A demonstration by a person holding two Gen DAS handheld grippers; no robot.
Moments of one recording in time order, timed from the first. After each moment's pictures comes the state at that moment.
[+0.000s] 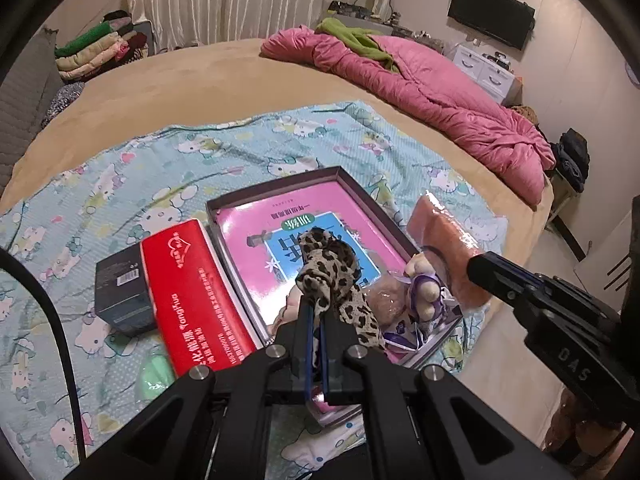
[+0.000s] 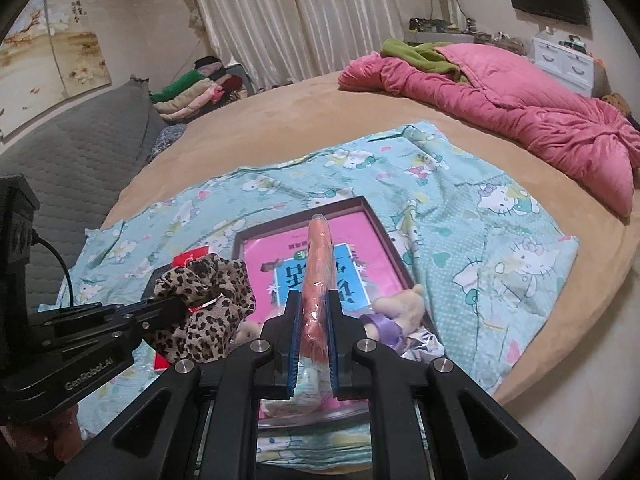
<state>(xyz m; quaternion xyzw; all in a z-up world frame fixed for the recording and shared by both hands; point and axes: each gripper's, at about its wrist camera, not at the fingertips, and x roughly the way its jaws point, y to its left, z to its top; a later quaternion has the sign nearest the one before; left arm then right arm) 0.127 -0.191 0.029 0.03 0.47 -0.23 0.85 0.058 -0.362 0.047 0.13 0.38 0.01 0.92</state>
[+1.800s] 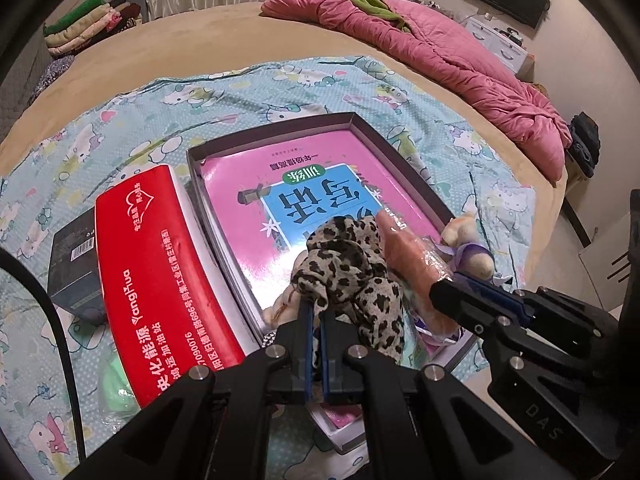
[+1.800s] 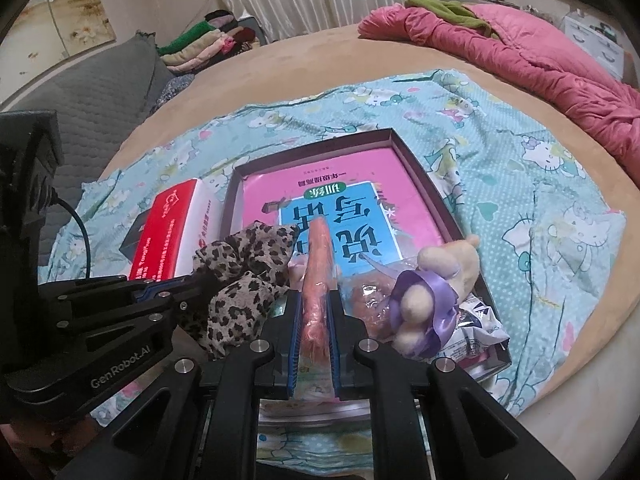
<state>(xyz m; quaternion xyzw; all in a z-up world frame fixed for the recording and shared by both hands) 0.155 -0.204 -0.040 0.03 0.52 -0.22 0.82 0.097 -0.338 -0.026 0.11 0.45 0.05 0.88</state>
